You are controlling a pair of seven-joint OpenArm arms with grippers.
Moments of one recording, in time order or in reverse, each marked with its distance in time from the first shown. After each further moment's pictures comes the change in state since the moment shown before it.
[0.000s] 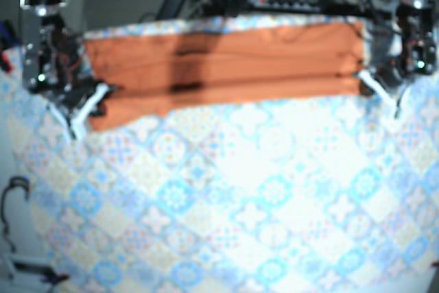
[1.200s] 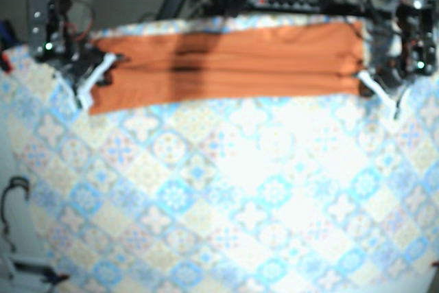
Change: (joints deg) left arm -0.1 0.1 0.1 0.0 -0.1 0.0 -0.1; right arm -11.1 -3.2 2.0 7.7 -0.1 -2.4 -2.0
